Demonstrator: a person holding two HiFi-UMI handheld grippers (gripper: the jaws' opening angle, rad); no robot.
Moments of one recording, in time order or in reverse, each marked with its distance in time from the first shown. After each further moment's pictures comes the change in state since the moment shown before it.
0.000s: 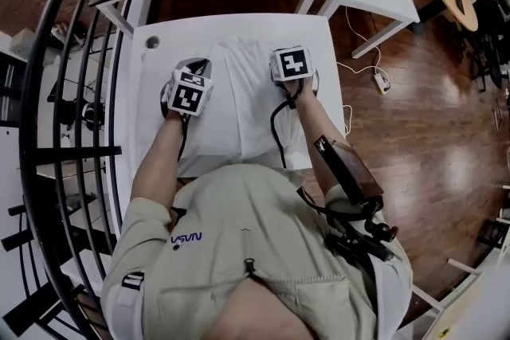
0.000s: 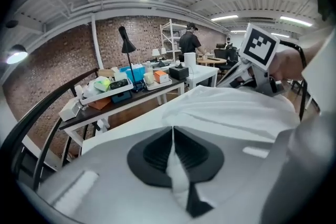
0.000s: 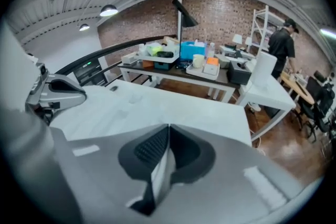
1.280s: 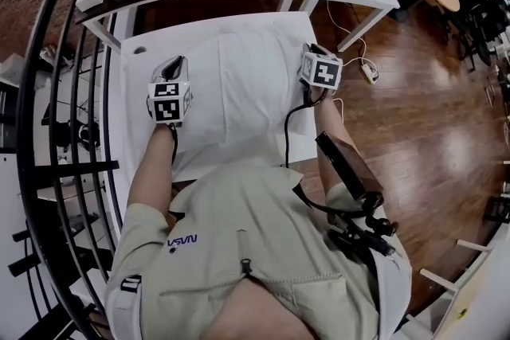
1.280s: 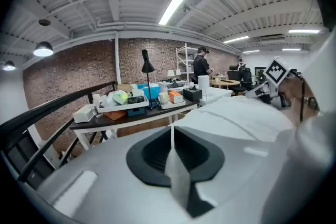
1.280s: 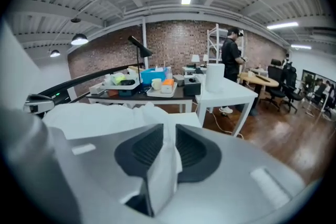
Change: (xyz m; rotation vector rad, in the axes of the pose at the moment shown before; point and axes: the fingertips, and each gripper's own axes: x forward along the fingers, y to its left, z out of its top) left arm -0.031 0.036 0.018 -0.099 -0.256 0.162; right arm -0.073 -0.133 -0.032 0.256 -0.295 -0.288
